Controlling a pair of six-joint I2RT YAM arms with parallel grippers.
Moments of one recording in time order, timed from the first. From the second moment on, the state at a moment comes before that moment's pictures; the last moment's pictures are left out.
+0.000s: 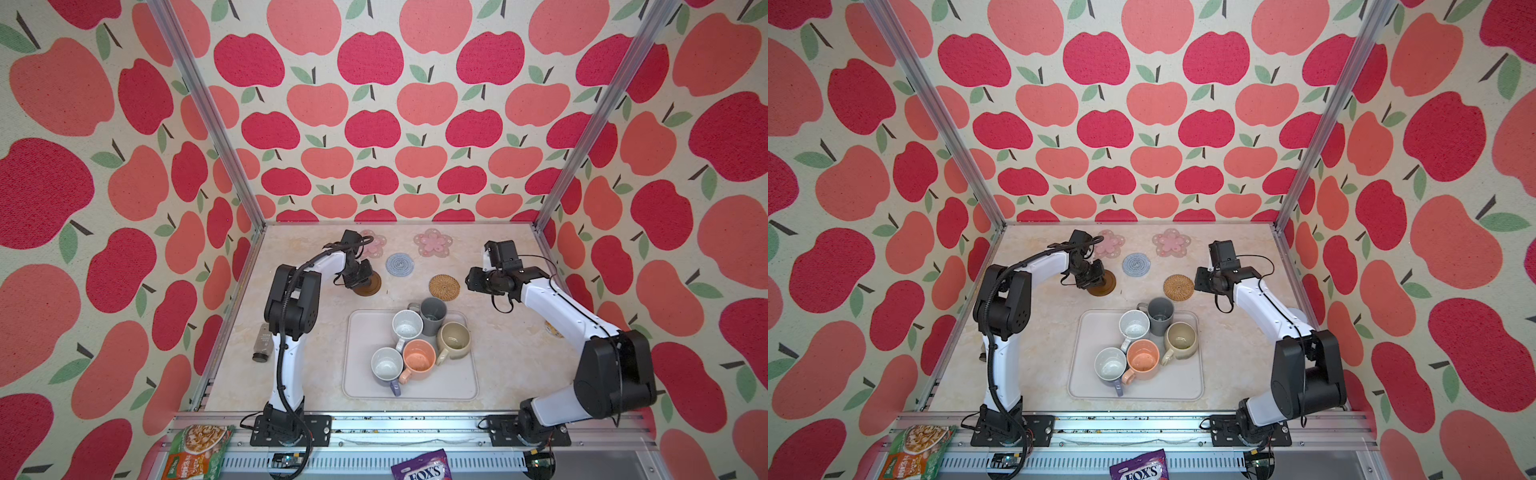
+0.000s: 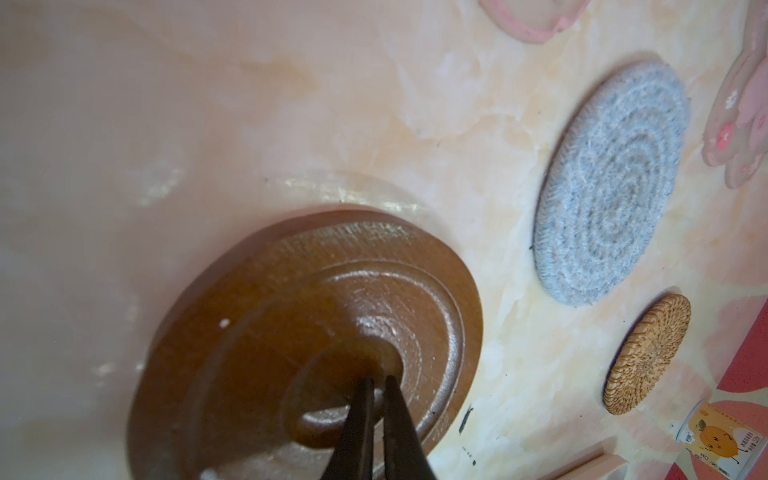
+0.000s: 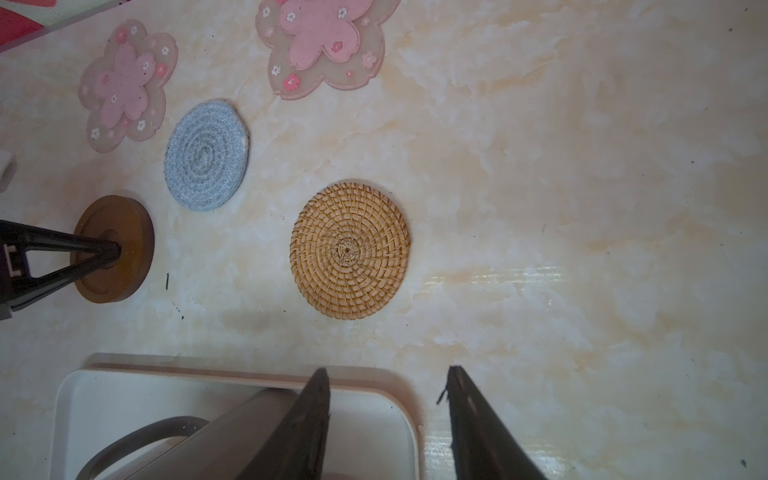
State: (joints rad) left arm -0.30 2.17 1.60 -0.64 0.31 -0.59; right arm 0.32 1.47 1.07 -0.53 -0.06 0.36
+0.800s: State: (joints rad) left arm -0.31 1.82 1.47 -0.74 0.11 -0.45; right arm 0.32 1.36 1.03 -0.62 -0.06 0.34
